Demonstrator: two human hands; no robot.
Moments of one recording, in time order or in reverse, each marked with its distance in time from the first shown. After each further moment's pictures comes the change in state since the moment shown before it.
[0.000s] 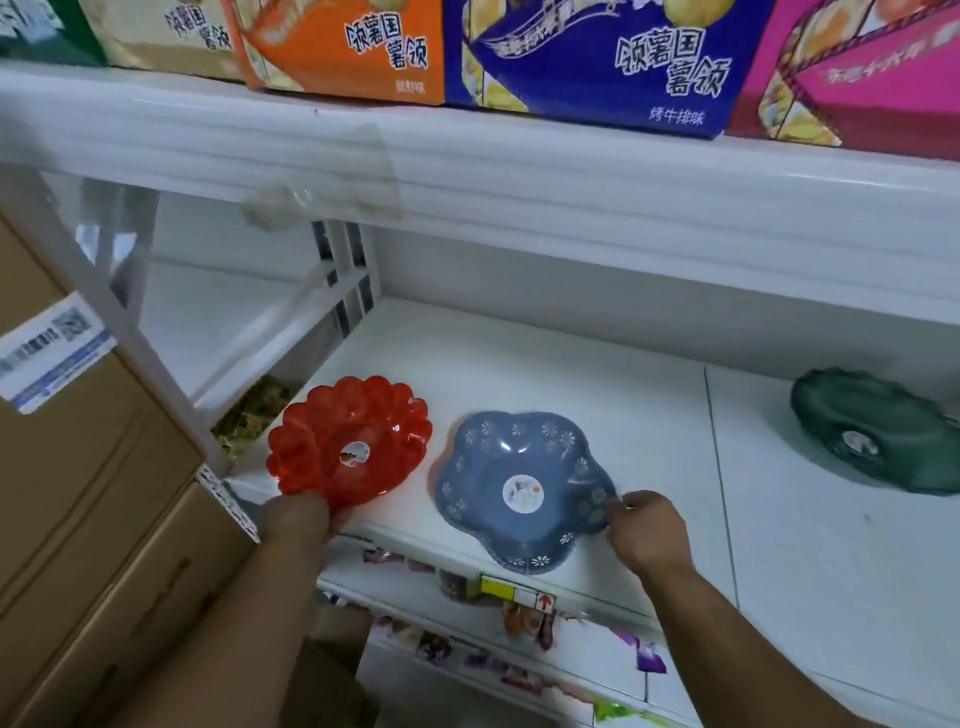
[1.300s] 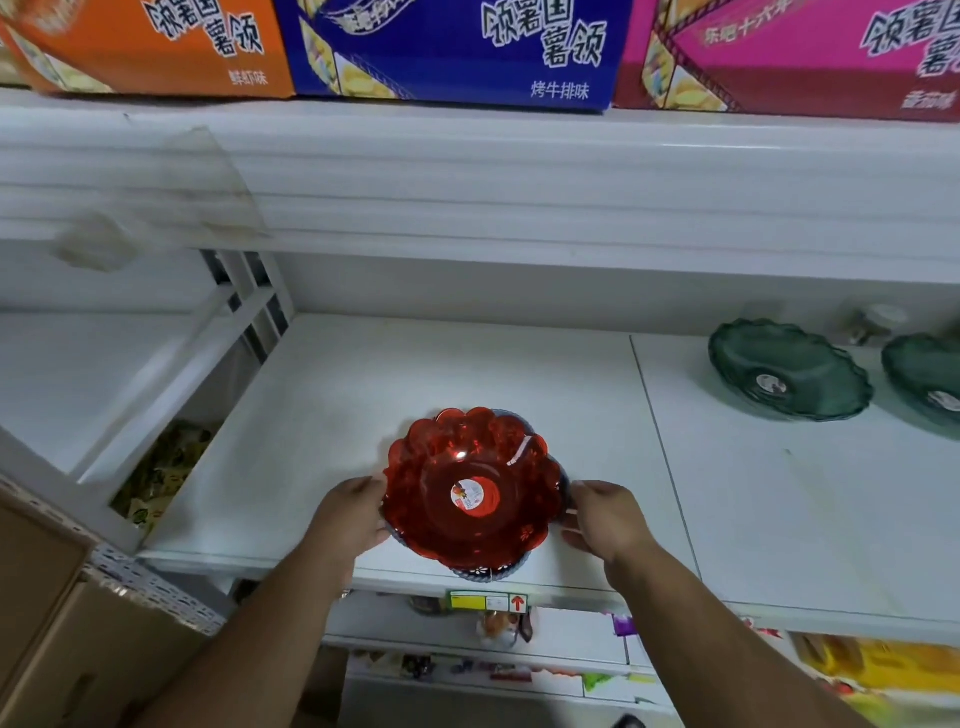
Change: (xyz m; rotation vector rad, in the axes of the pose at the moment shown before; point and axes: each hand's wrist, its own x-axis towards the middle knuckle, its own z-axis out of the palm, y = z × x) left_hand -0.032 0.003 0.076 0.370 -0.613 0.292; right_hand -0.012 -0.001 -0.003 0.659 -0.081 0.213
